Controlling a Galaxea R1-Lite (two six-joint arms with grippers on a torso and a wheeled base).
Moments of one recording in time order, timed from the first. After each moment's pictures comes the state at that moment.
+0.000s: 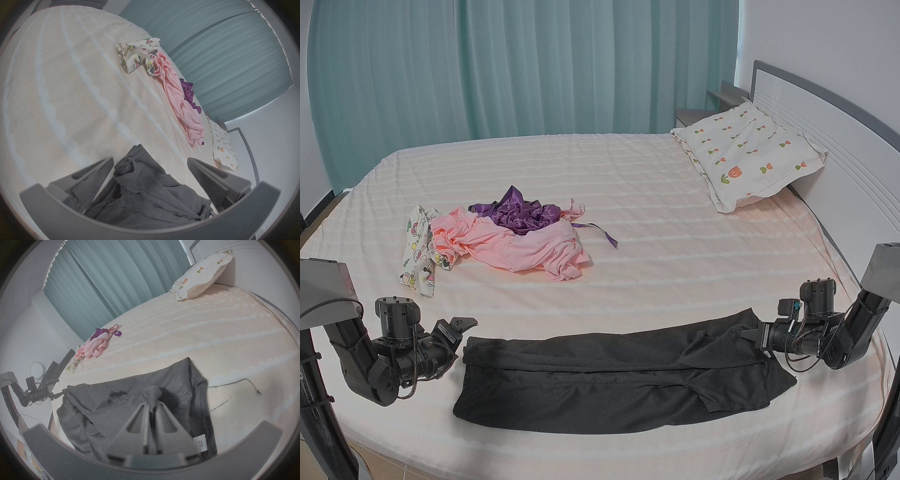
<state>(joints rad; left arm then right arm) -0.03 2.08 -0.38 -1.13 -0.16 -0.96 0.06 2.15 -0.58 -0.93 0.35 0.21</state>
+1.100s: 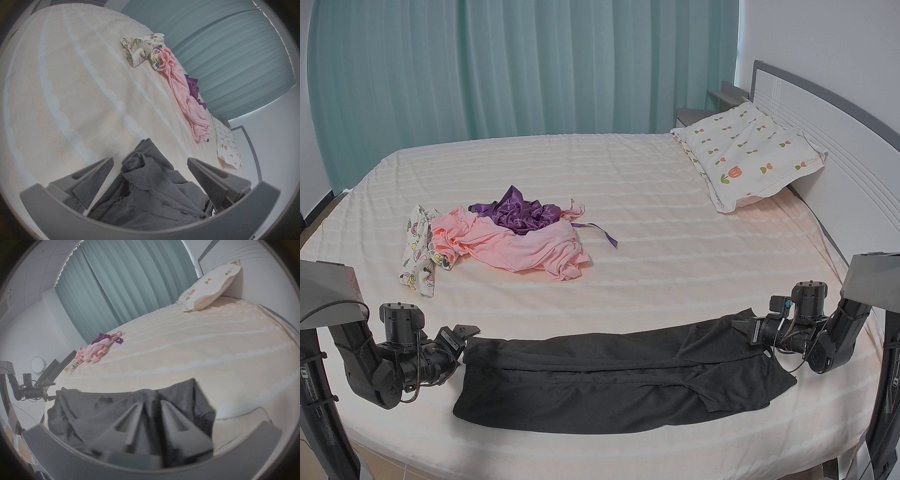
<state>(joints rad) -0.04 2.12 -0.37 -1.14 -0.16 -0.96 0.06 2.30 -0.64 -1.15 0.35 0.17</state>
